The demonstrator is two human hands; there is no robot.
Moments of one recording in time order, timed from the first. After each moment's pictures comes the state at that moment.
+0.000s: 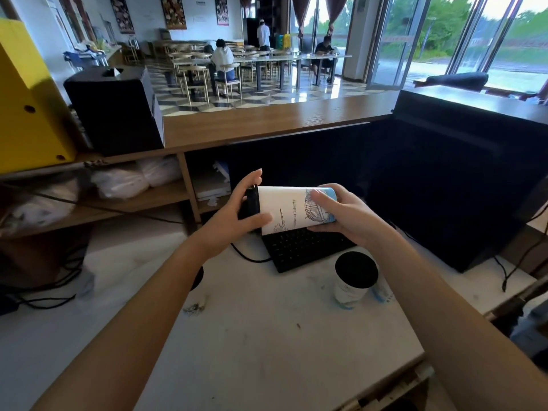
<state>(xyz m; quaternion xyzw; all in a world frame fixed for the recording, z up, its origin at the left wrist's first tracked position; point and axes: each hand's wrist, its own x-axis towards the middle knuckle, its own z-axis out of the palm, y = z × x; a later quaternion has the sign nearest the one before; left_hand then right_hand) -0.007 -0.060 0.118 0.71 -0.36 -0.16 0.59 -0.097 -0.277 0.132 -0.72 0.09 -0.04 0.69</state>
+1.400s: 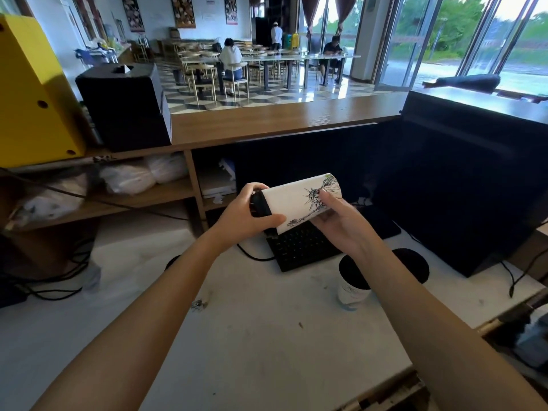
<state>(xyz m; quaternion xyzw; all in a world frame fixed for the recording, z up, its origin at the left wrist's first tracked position) -0.010 -0.073 0.119 0.80 -0.30 -0.08 0.52 -0.079 -0.270 0.104 -0.45 0.03 -0.05 0.89</state>
